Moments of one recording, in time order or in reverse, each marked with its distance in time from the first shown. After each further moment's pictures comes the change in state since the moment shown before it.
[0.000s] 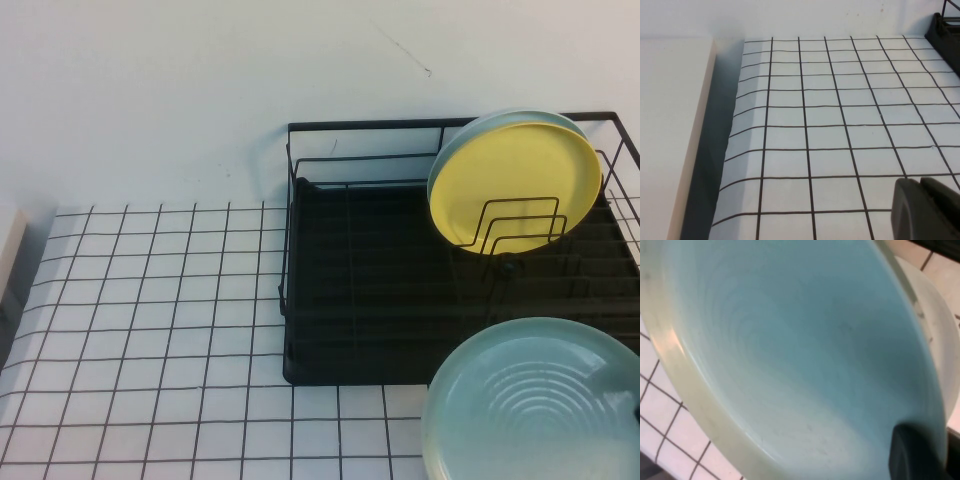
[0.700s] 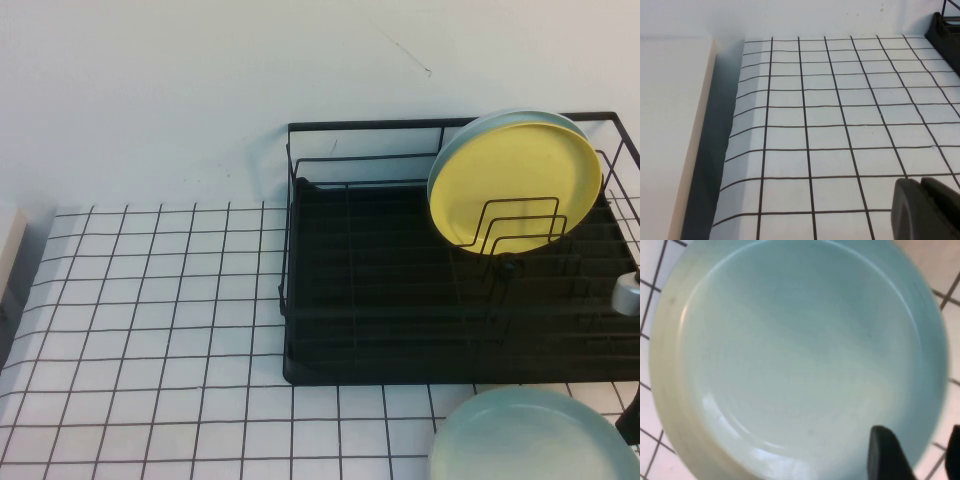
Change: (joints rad) right arm 0.000 0.233 -0.008 -0.057 -0.108 0.000; left arm 0.000 0.000 0.000 0.000 0.000 0.004
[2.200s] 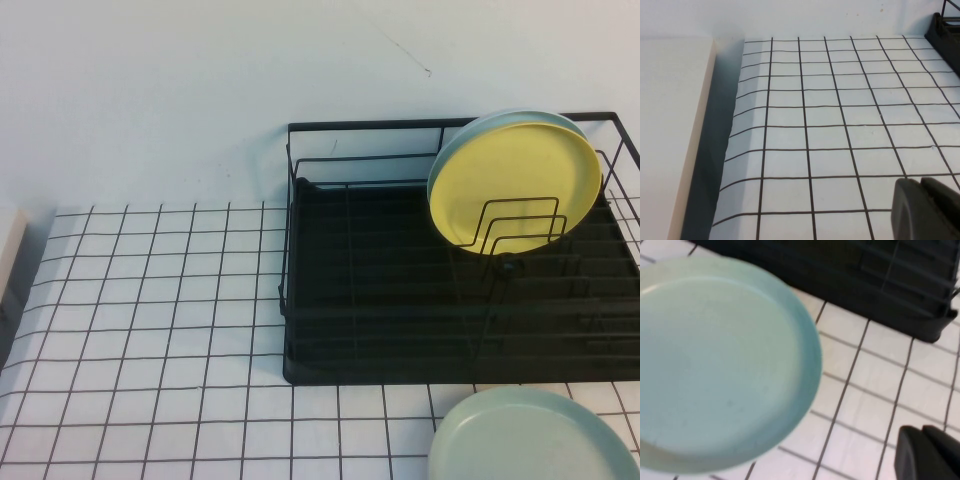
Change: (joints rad) right arm 0.000 -0.931 0.507 -0.205 -0.314 0.099; left arm 0.000 0.000 0.000 0.000 0.000 -0.004
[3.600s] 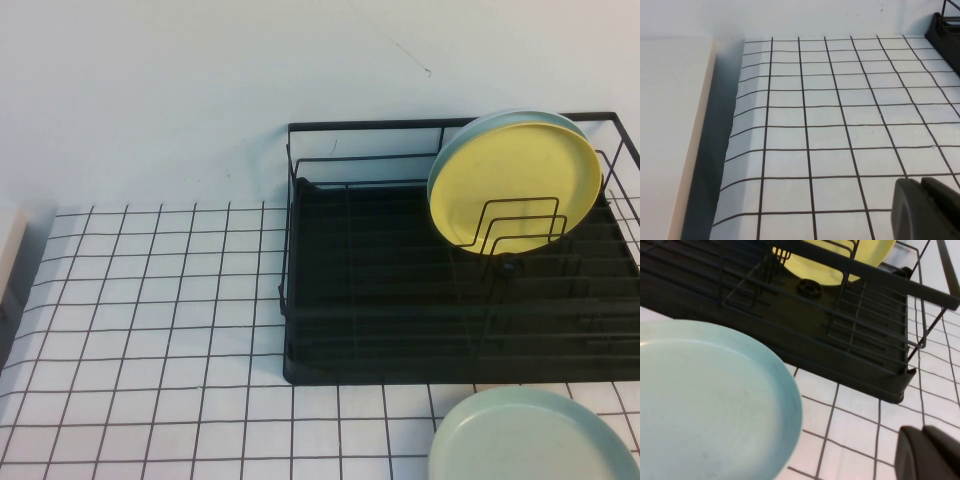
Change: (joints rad) right arm 0.019 -0.541 0.332 0.032 -0.205 0.000; left arm 0.000 0.000 0.000 0.000 0.000 0.004
